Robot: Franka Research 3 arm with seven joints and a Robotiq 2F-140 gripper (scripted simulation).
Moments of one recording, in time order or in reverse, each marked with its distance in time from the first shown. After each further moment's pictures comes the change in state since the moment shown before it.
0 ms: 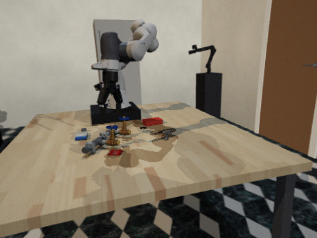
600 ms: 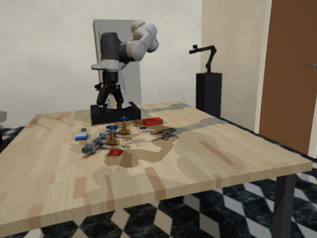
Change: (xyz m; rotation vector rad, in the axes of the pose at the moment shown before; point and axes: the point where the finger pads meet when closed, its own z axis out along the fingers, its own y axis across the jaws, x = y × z) arm 0.000 0.001 0.001 -0.008 0.001 0.049
